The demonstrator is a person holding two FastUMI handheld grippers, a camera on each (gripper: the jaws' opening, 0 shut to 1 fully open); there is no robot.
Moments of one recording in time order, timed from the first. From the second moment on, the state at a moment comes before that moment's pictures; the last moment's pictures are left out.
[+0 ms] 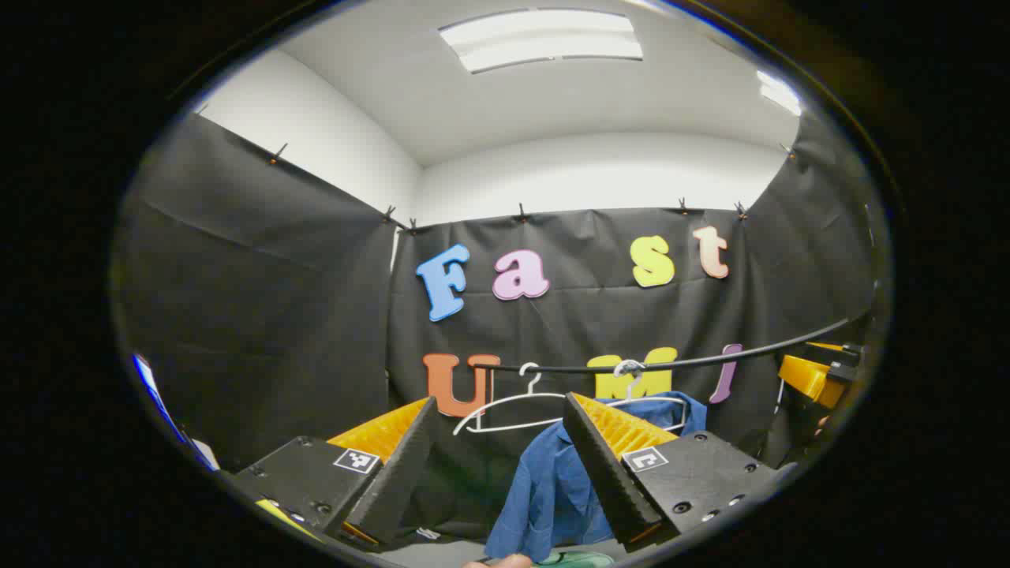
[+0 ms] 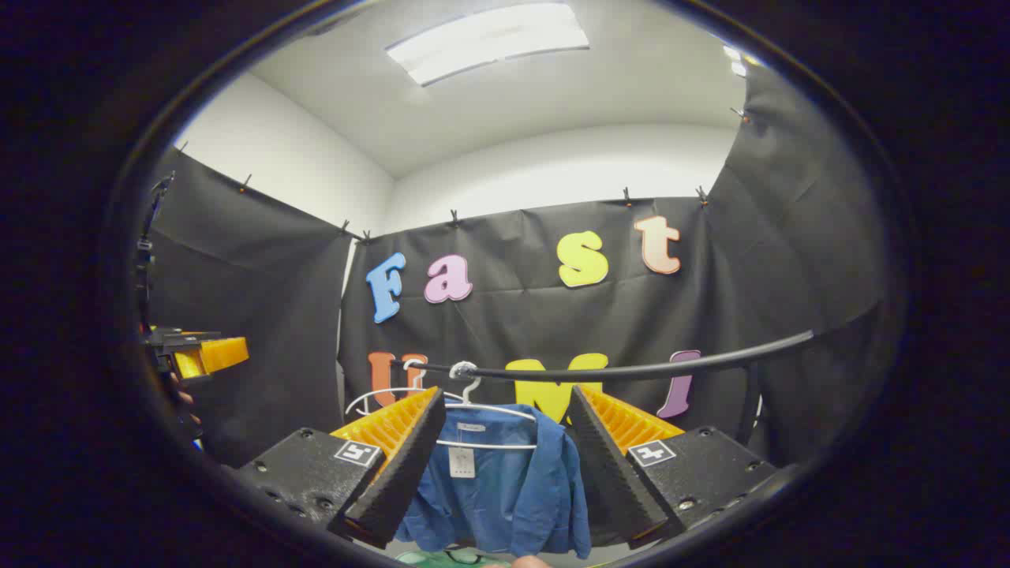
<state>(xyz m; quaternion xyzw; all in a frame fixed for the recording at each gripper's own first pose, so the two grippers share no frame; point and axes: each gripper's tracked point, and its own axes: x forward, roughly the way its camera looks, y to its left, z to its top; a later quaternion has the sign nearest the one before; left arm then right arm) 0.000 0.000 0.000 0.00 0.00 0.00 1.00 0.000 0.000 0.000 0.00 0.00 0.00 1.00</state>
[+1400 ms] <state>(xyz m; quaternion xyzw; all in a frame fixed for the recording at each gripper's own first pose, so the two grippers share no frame) 0.087 -0.043 -0.116 -0.03 0.09 -0.11 0.99 0.073 0.024 -0.118 -0.04 0.10 -0.13 0.99</state>
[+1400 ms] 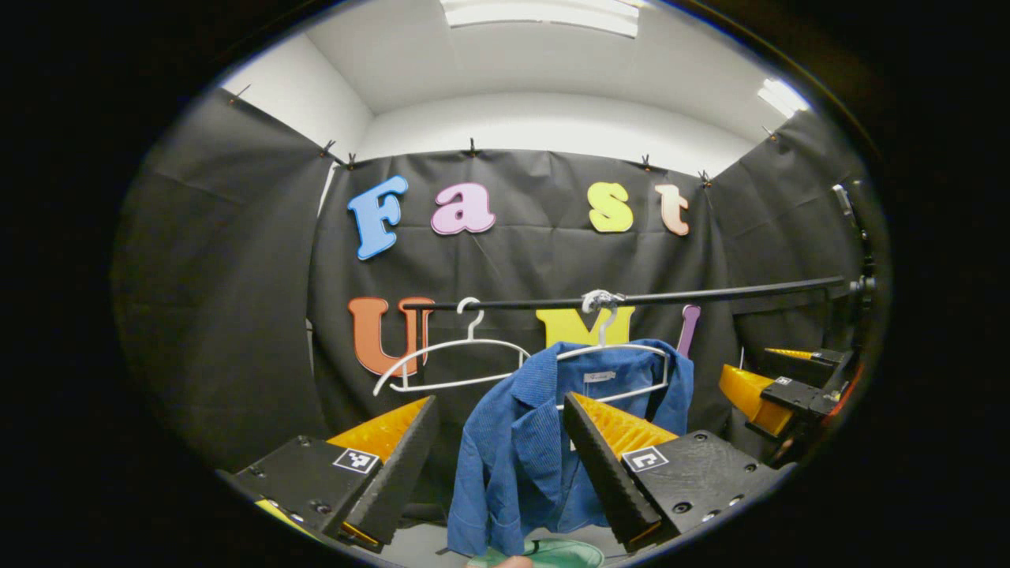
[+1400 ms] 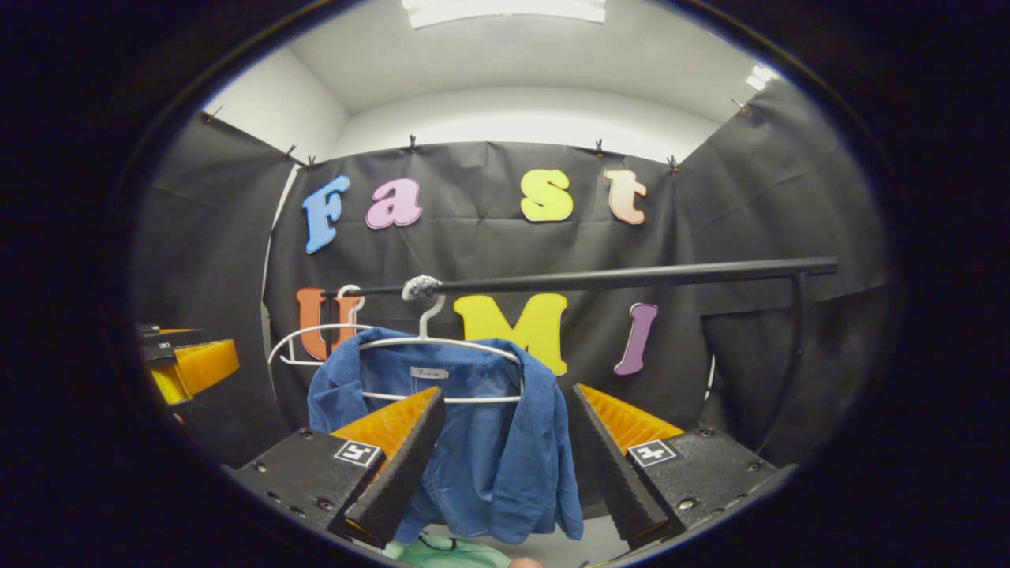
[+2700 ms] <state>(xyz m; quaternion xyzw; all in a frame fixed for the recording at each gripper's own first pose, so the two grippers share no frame) 0.199 -0.102 -0.271 -0.02 0.20 0.01 0.98 0.198 -0.058 -0.277 -0.01 0.21 -0.15 0.97</state>
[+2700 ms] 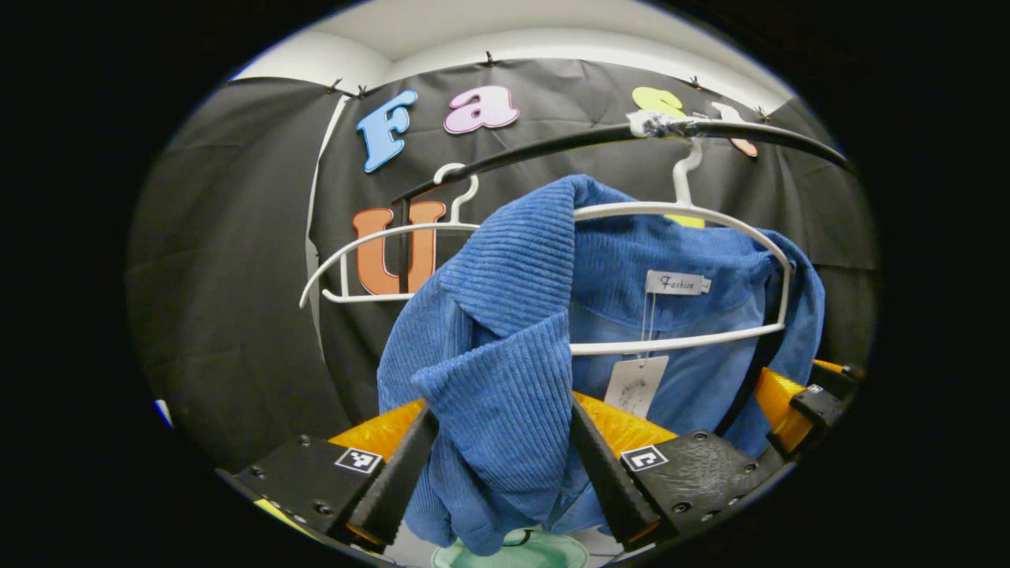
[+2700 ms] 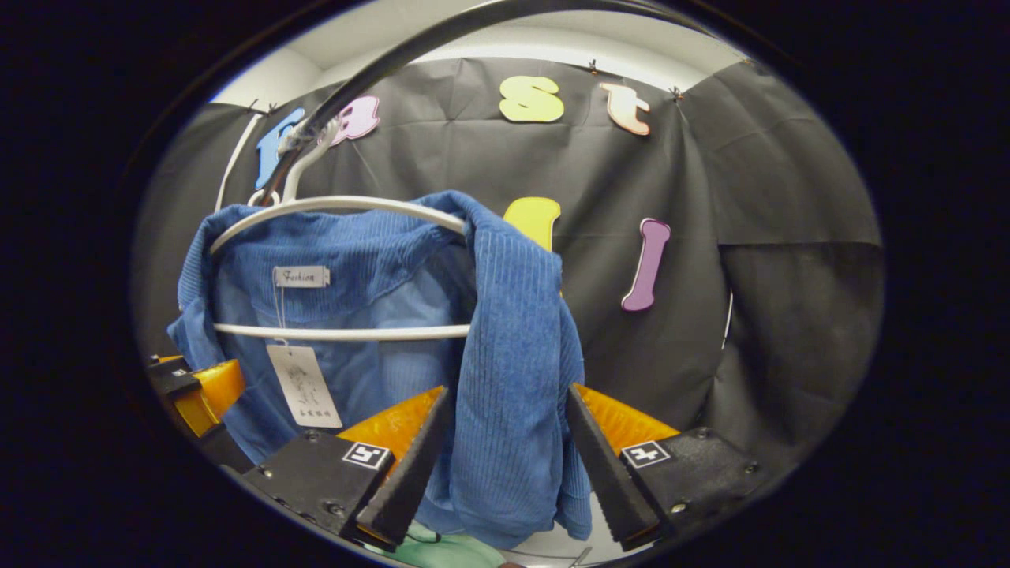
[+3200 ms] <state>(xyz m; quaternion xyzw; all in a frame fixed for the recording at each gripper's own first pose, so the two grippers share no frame) 0.208 -0.090 -0.280 -0.01 0.20 0.05 0.98 0.200 -0.065 -0.300 0.01 0.22 -0.14 0.97</state>
